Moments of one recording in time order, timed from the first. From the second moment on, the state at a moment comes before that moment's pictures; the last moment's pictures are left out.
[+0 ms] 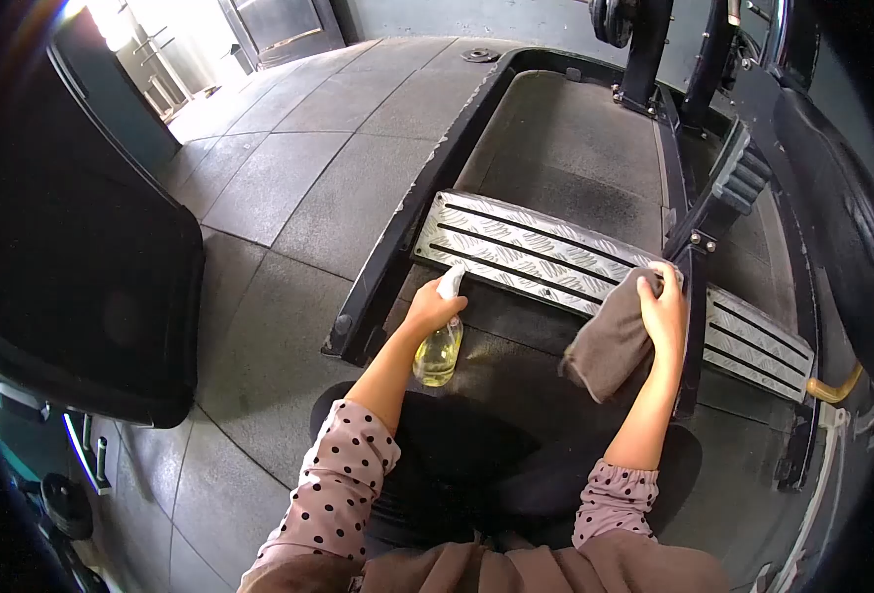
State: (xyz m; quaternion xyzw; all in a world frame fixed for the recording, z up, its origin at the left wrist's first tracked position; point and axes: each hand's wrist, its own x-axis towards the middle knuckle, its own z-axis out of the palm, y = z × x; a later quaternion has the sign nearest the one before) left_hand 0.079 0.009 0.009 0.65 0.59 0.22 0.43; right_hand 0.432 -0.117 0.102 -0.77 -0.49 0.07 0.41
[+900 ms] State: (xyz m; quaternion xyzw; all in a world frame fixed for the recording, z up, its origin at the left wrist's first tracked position) left_hand 0.043 0.024 0.109 0.60 0.59 0.47 0.27; right_hand 0.320 -0.053 0.108 -0.69 -0.54 -0.03 0.48
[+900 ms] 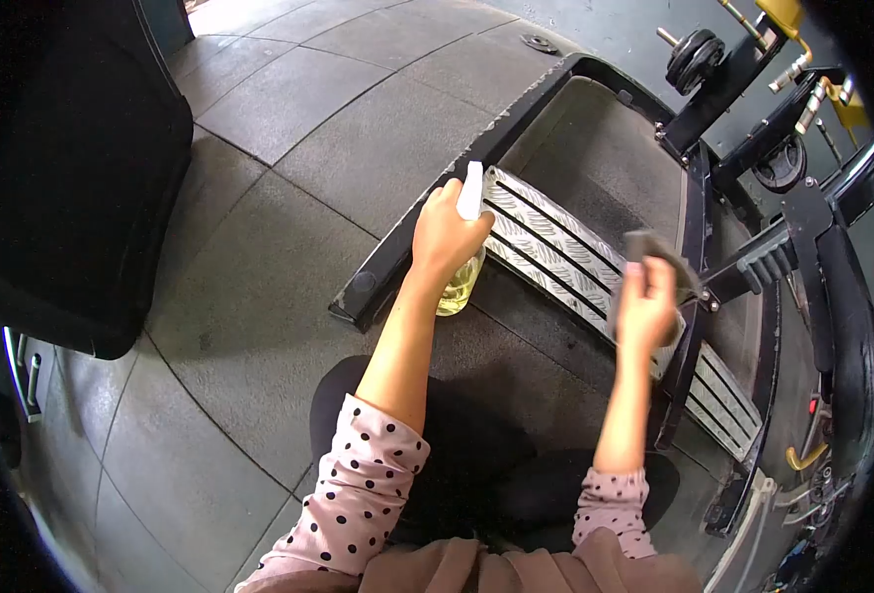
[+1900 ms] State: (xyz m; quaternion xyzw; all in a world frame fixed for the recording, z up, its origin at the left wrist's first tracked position) left_hand 0.040 0.013 0.129 0.59 0.55 0.55 0.24; right_hand 0.248 0.041 -0.018 -0.46 -0.85 -0.10 0.23
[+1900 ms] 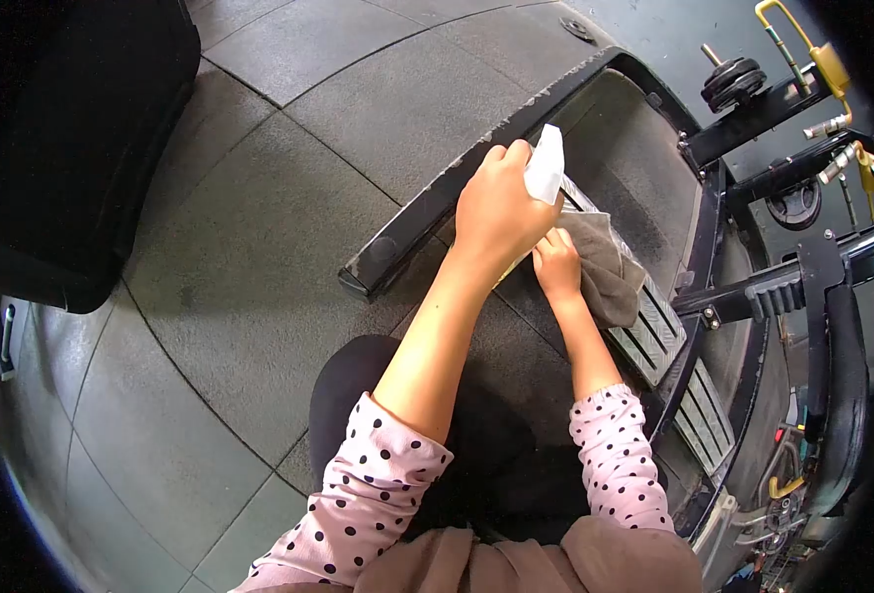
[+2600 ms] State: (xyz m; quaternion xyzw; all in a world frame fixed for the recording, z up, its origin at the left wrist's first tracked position) left_hand 0.046 0.020 0.115 0.61 0.54 0.53 0.25; right_hand 0.252 0.039 -0.019 -0.44 -0.87 -0.13 0.20
